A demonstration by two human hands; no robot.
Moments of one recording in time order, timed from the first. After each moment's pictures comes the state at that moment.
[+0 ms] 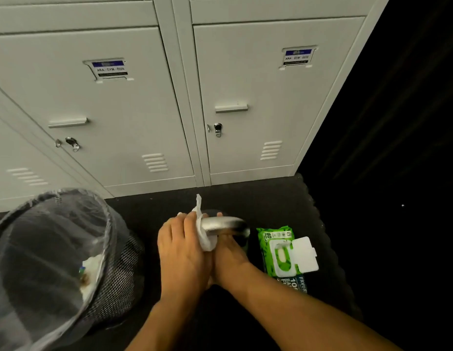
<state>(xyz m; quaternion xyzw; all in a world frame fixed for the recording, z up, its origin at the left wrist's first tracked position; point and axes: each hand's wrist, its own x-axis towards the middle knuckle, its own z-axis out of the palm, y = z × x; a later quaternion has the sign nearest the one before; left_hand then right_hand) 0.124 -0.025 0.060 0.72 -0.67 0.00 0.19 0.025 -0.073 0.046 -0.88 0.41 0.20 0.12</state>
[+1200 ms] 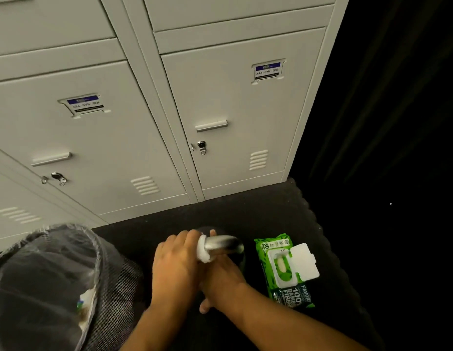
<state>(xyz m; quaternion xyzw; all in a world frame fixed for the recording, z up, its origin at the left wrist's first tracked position) 0.132 -0.054 0.082 0.62 -0.77 0.02 0.12 0.028 -0.072 0.039 -0.89 0.37 0.24 0.05</state>
